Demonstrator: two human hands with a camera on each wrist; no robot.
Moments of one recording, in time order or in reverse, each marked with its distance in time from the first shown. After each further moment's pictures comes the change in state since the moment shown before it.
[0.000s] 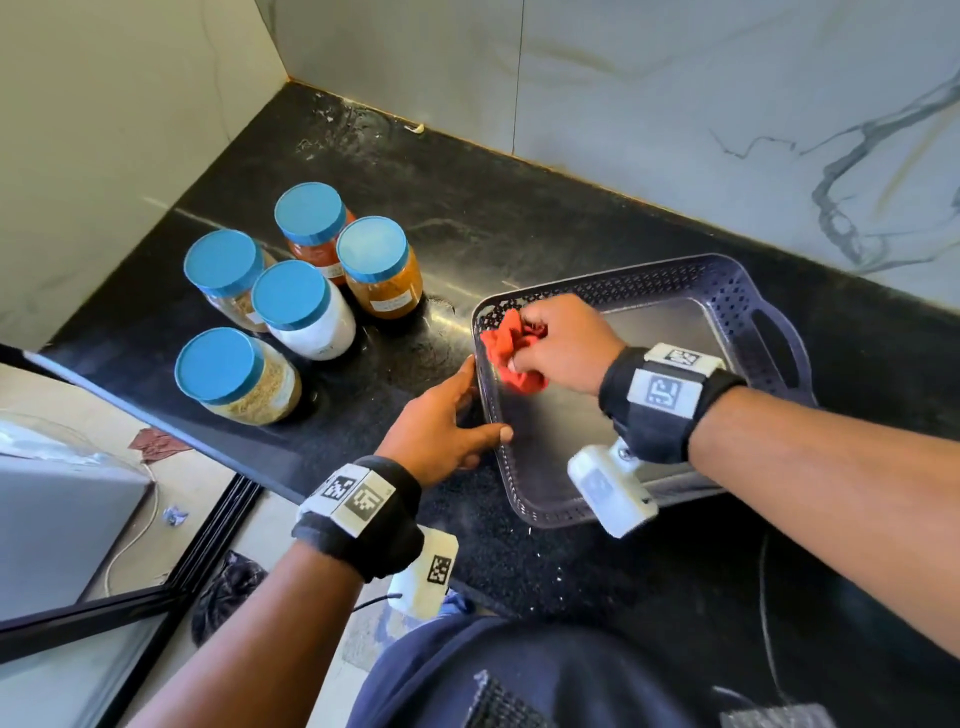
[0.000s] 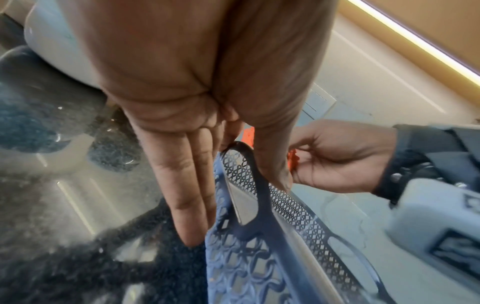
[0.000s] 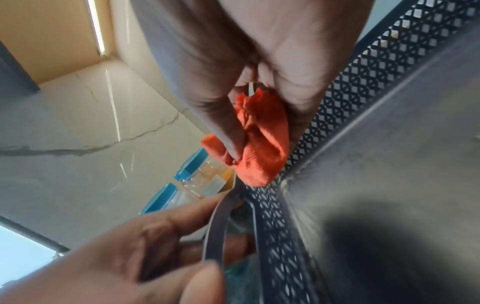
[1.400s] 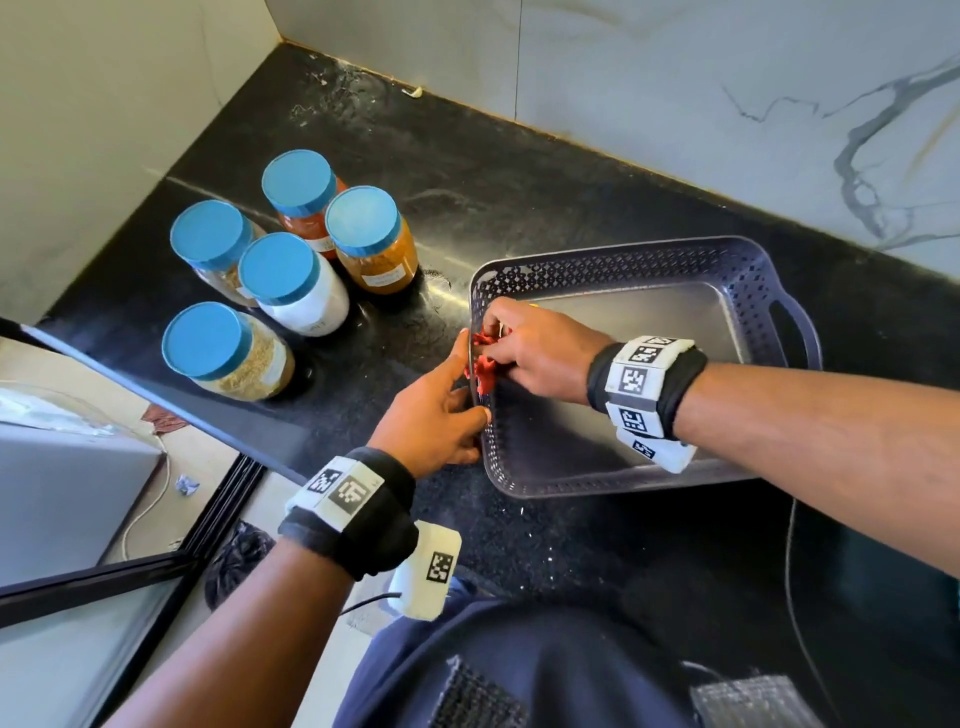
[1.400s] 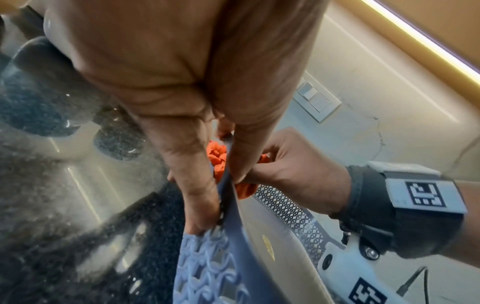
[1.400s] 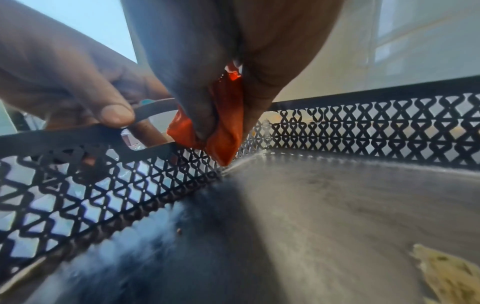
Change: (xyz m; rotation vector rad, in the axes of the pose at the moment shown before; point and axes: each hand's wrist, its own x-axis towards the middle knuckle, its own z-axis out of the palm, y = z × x) left_hand -0.006 0.001 0.012 -0.125 0.010 -0.076; right_hand 0.007 0.032 0.008 -0.726 -0.254 -0.597
